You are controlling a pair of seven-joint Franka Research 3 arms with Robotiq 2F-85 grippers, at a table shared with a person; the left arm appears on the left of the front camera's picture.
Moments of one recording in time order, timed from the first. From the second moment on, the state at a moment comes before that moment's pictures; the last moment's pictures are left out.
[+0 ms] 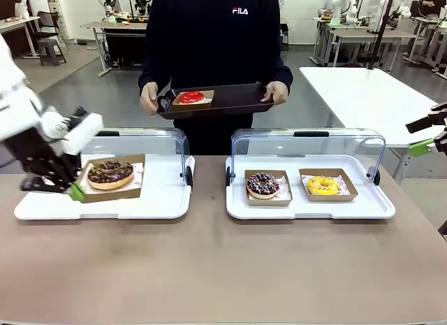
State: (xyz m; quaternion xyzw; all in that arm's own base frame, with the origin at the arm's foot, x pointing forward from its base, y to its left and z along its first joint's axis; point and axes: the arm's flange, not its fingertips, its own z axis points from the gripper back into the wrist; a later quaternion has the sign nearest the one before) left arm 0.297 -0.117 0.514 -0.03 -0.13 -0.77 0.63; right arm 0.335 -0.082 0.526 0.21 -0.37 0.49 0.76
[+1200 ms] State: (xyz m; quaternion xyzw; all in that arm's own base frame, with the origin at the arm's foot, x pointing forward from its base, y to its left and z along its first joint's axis) left arm 0.288 -0.094 0.573 -0.03 -0.14 -0.80 0.58; right arm 0.335 -0.082 0.526 0.21 -0.37 0.49 0.76
